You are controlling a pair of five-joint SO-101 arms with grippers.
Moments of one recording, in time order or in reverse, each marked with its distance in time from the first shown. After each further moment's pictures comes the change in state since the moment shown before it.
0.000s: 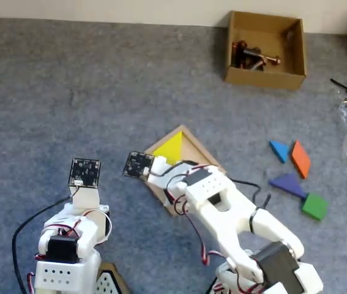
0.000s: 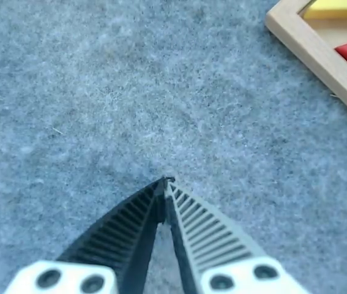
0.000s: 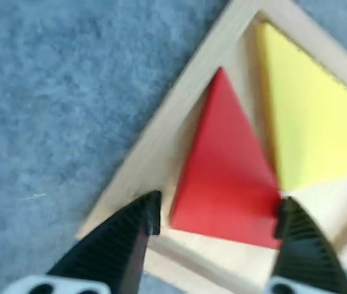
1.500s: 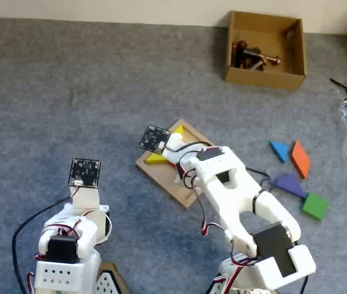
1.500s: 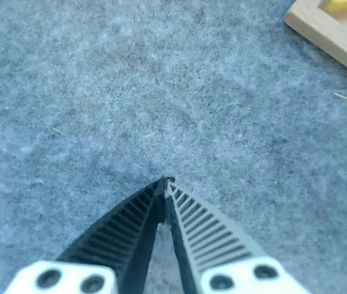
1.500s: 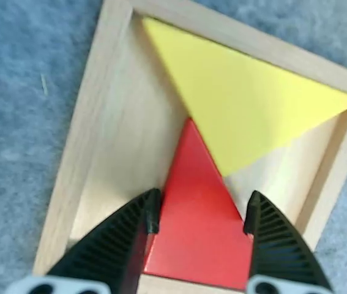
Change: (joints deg) left arm 0.0 0.0 0.0 0.0 0.0; right arm 10.6 7.7 -9.2 0.2 2.6
